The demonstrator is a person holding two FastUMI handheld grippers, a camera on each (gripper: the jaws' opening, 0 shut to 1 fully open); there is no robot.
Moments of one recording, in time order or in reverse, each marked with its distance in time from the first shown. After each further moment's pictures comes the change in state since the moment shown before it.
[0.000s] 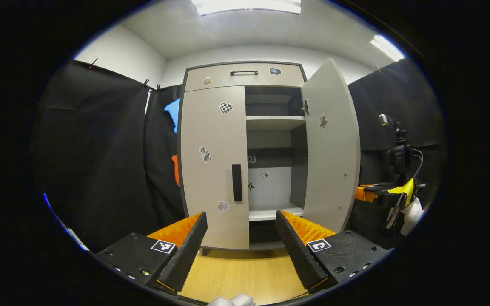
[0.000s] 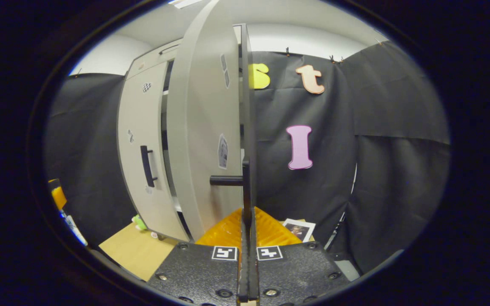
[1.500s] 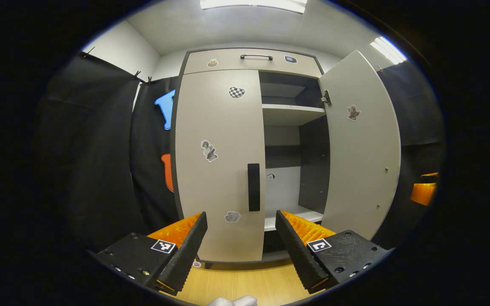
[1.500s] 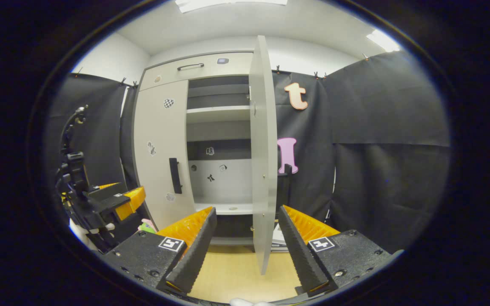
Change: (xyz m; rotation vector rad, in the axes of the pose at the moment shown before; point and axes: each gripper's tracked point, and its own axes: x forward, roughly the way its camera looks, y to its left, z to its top) left arm 0.128 0.049 -0.020 -0.007 -0.006 -0.113; right arm -0.125 0.101 0.004 0.045 -0.083 -0.153
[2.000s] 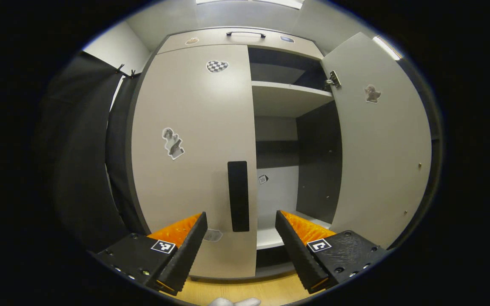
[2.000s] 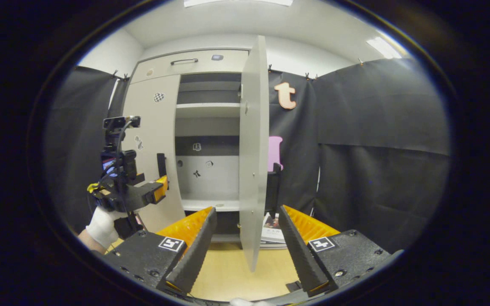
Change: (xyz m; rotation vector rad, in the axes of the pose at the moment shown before) left arm 0.128 -0.021 -0.015 0.008 0.009 -0.042; right arm -0.007 -0.014 -0.003 -0.034 0.028 -0.128
